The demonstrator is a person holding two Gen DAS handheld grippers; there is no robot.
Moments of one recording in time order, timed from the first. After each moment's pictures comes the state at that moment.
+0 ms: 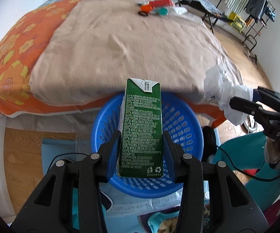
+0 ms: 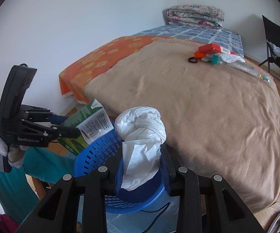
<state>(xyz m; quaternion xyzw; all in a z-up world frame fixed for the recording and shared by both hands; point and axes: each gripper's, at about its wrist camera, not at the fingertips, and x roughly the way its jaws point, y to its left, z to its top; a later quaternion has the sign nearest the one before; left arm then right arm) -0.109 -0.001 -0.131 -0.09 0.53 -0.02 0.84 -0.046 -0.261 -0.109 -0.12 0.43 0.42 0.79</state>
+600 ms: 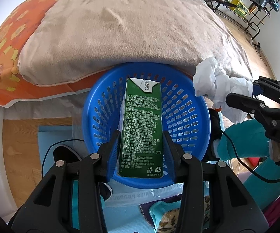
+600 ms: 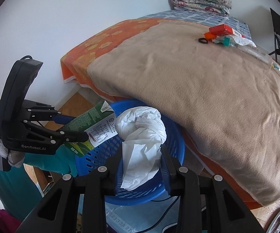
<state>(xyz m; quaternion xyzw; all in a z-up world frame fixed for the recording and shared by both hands) -0.111 -0.013 -0.165 -0.08 0.58 -0.03 0.81 -0.058 -0.250 -0.138 -0.14 0.47 0.43 0.76</state>
